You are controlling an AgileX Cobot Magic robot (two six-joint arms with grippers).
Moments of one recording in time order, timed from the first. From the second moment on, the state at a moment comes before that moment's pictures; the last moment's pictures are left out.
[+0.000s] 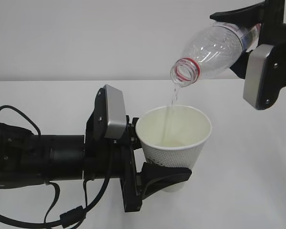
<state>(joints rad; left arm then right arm) -0.66 1.85 -0.69 0.87 -1.06 -0.36 0.08 1.43 -0.77 -1.04 -0.74 -0.82</state>
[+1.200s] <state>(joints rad) -0.66 1.85 -0.69 0.87 -1.06 -0.36 0.08 1.43 -0.77 -1.04 -0.74 -0.82</state>
